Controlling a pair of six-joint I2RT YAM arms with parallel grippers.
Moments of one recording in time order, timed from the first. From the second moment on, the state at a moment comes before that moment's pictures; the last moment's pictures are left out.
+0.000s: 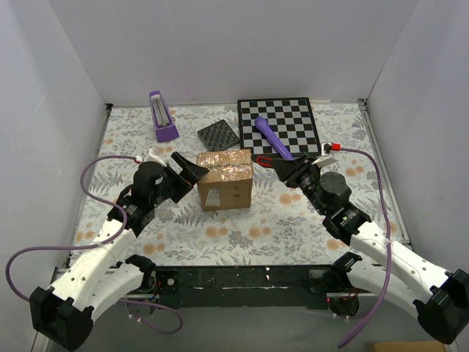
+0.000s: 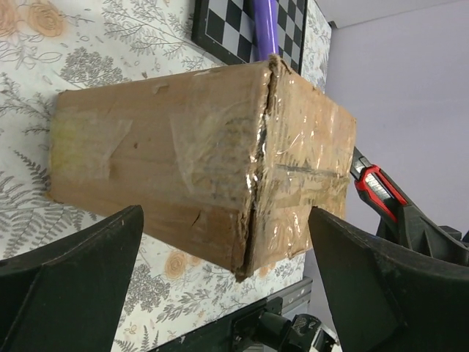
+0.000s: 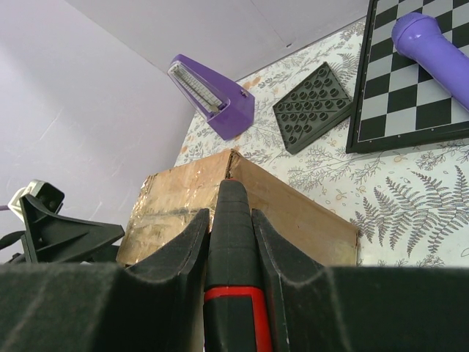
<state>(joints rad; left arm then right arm) -0.44 0.83 0.71 -0.32 0.04 -1.09 0.70 0.84 0.56 0.26 0.19 0.81</state>
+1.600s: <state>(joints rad) -0.45 0.93 0.70 -0.09 0.10 -0.85 0.71 0.63 0.53 0.10 0.30 0.89</state>
